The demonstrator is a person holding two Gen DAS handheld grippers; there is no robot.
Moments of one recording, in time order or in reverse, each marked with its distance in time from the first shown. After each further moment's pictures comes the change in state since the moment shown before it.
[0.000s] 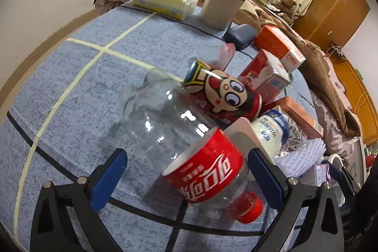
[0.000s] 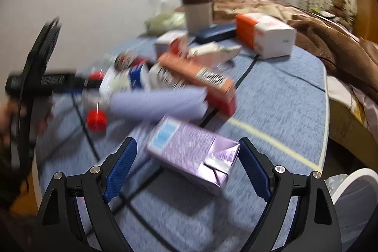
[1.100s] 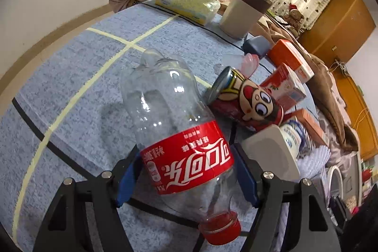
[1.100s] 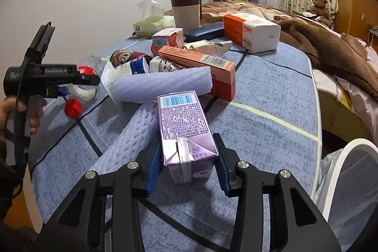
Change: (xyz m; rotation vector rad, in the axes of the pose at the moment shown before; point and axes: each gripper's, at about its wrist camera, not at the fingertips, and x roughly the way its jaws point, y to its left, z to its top) left arm -0.002 0.032 -0.004 -0.070 -0.051 -0.013; right arm -0.002 0.019 -0.021 0.081 -0.085 -0.115
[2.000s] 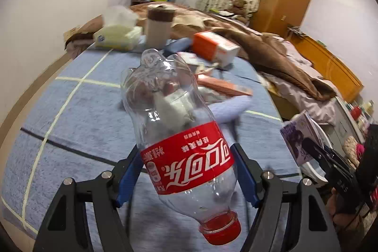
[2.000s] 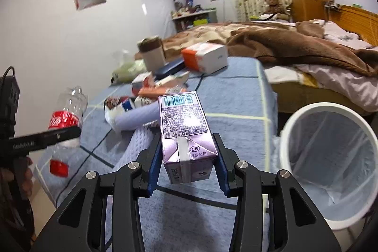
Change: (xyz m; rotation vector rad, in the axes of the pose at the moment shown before) left arm -0.088 -0.090 -0.066 0.341 -0.119 -0.124; right arm -0.083 -0.020 -0.022 0.263 -0.212 -0.106
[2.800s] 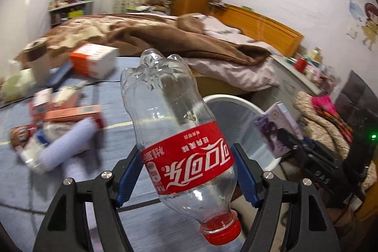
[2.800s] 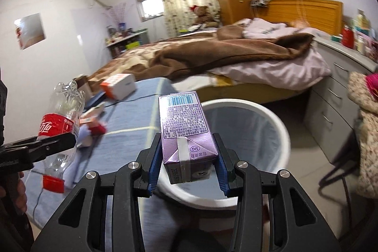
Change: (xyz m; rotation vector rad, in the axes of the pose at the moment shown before) left arm 0.031 -0.188 0.010 0.324 0.051 -0.335; right arm -0.068 -0.099 -0.012 0.214 -0.101 -0.347
